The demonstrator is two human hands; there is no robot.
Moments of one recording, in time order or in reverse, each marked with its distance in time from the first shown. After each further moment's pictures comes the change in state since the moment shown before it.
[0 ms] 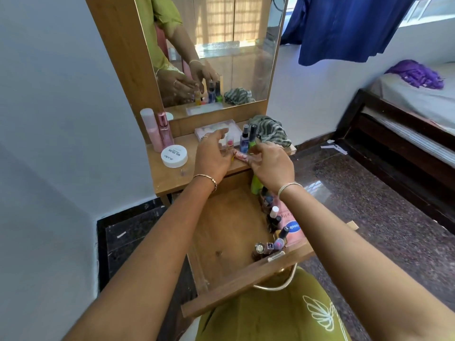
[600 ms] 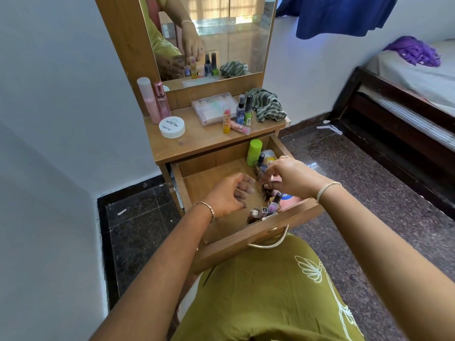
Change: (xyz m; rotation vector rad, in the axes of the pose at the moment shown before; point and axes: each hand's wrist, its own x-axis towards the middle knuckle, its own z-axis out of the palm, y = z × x) left_hand -0.129 -0.004 0.006 -0.398 -0.779 -0.366; right_hand -0.084 0.040 -0.042 -0.130 -0.543 -0.302
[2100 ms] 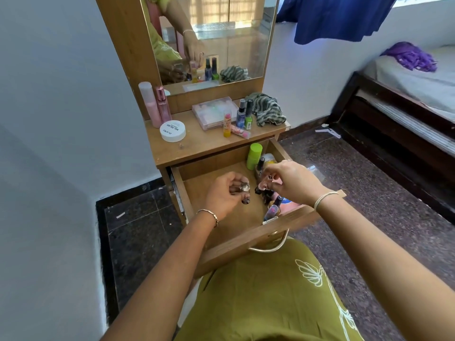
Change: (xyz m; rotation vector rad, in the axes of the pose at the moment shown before) left_hand 0.005 -0.007 0.004 -0.012 0.320 0.150; right_hand 0.000 0.003 0.011 -0.016 0.160 0.043
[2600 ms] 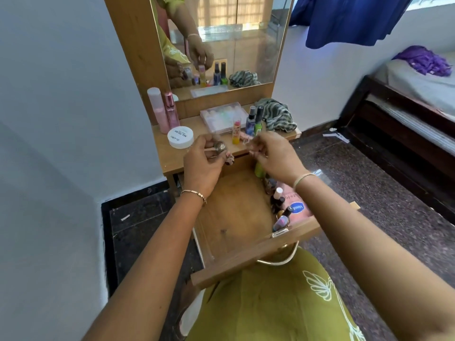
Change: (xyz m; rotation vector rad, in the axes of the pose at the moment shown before) left_hand 0.036 0.035 -0.064 -0.006 0.459 0.230; right_hand 0.076 -0.032 -0.017 0.226 0.252 0.057
